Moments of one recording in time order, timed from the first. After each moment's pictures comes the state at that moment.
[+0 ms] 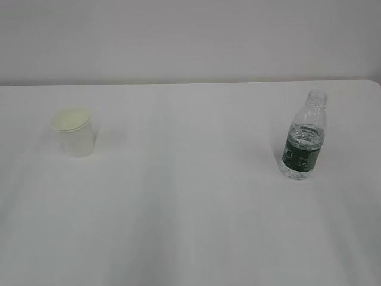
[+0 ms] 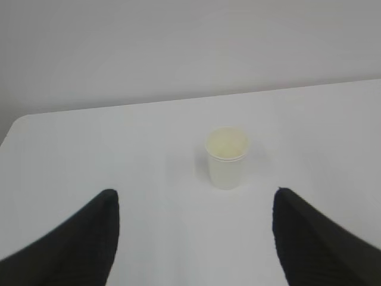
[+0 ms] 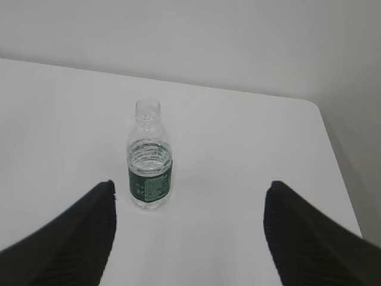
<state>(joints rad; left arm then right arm) -0.06 0.41 -0.55 -0.05 0.53 0.05 0.11 0.41 -0.52 -0.06 0.54 -0.07</state>
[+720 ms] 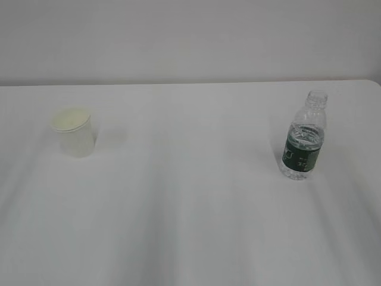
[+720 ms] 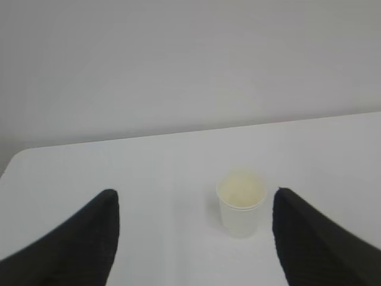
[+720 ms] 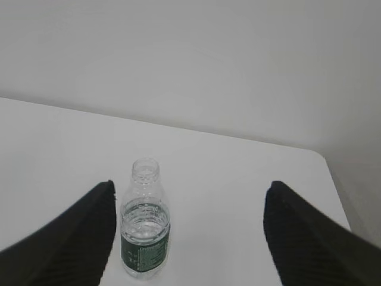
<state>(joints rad) -0.06 0.67 -0.54 -0.04 0.19 0.05 0.11 0.66 -0.52 -0.07 0.18 -0.07</state>
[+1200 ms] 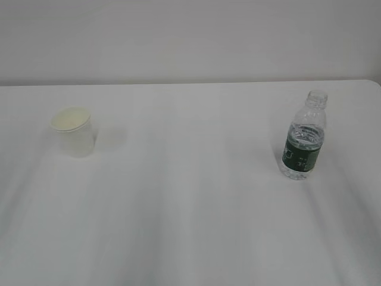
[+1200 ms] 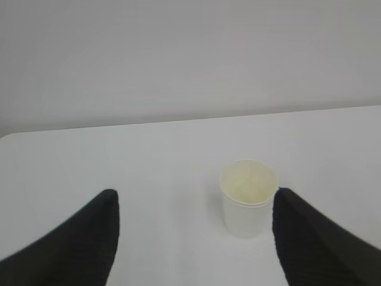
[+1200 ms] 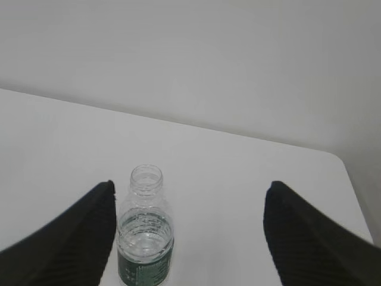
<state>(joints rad) -0.06 0.85 -0.42 -0.06 -0.10 0.05 0.11 0.86 -0.52 -0.09 -0.01 -0.07</state>
